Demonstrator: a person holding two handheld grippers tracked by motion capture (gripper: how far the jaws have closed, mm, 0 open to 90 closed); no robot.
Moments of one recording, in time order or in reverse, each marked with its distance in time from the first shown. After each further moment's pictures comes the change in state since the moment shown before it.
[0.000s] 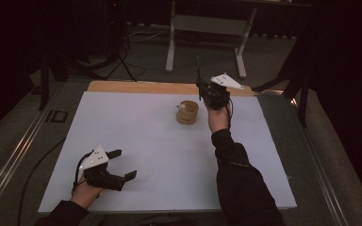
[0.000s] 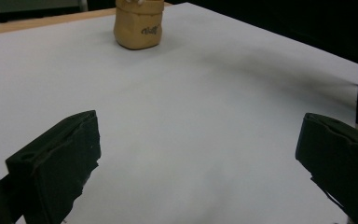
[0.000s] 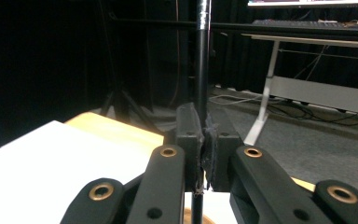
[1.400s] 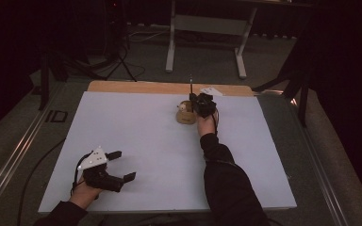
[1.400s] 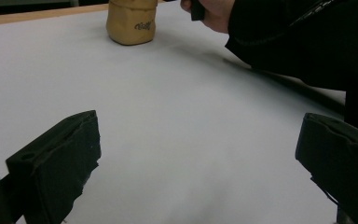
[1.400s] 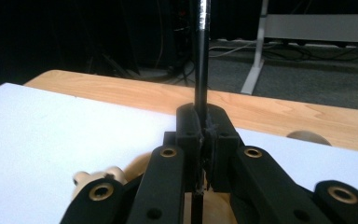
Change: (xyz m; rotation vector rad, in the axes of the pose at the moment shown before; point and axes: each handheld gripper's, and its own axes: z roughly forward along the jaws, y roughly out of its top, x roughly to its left) left arm 0.002 -0.004 -0.001 0.008 -0.036 -0.014; right arm -0.009 -0.079 0.064 0.169 -0.067 0.125
